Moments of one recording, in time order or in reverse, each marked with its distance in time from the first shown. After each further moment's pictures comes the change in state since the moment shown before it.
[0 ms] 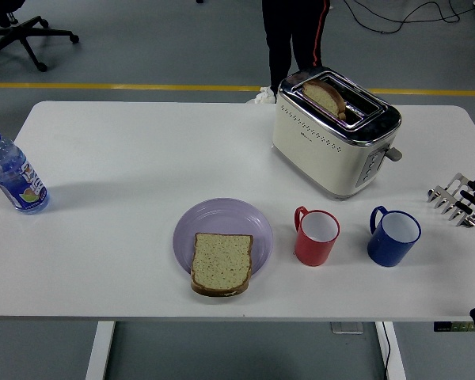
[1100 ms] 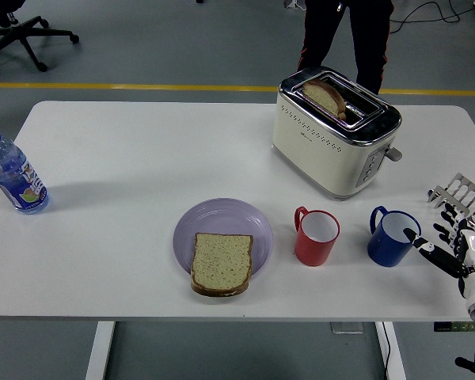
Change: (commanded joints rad) left arm -0.003 0.001 0.012 0.000 -0.002 0.002 0.000; right arm -0.078 -0.024 -0.180 0.000 -0.320 -0.043 -0.041
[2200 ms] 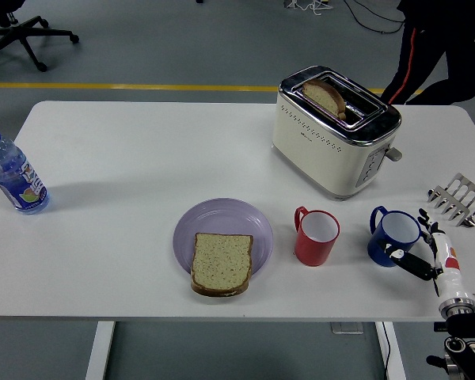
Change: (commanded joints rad) left arm 0.001 -0.003 0.009 0.000 0.002 -0.002 0.004; right arm 0.089 0.051 -0.107 -0.136 -0.109 -0.103 -0.001
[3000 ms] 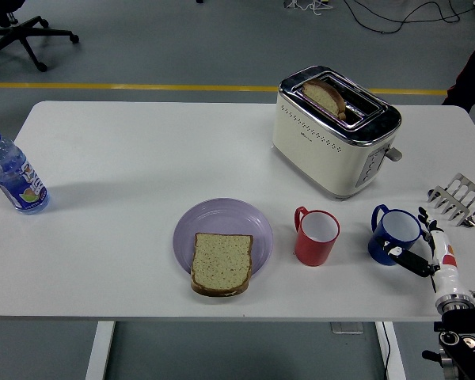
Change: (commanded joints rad) left arm -0.001 -0.001 0.007 0.000 -0.008 -0.001 -0.001; right arm 0.046 0.019 -0.009 -0.068 0.006 -0.011 0.015
